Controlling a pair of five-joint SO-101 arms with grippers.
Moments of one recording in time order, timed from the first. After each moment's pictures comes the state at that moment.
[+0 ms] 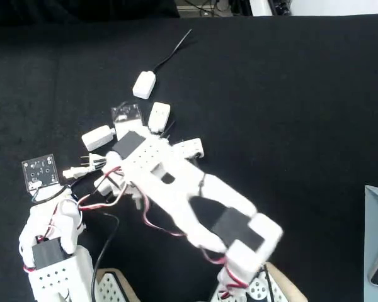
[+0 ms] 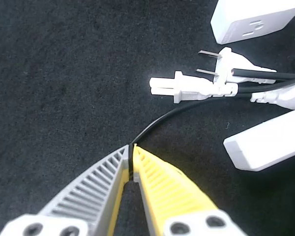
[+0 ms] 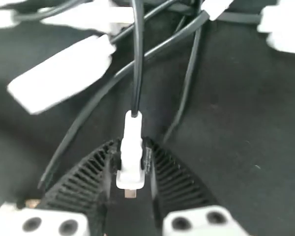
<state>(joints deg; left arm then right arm) -25.5 -104.0 96.3 66.1 -4.6 -49.1 12.0 5.3 80.7 -35.6</state>
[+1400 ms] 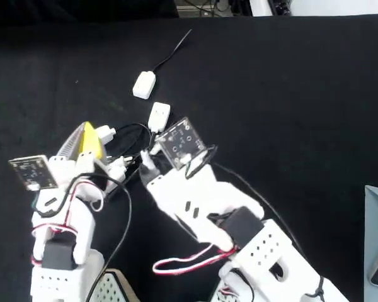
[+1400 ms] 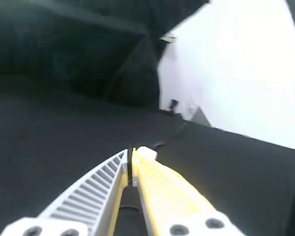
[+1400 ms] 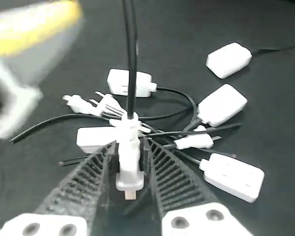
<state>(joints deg) 0.2 -104.0 89.5 26.2 17.4 -42.5 -61.9 61.6 42.8 -2.2</state>
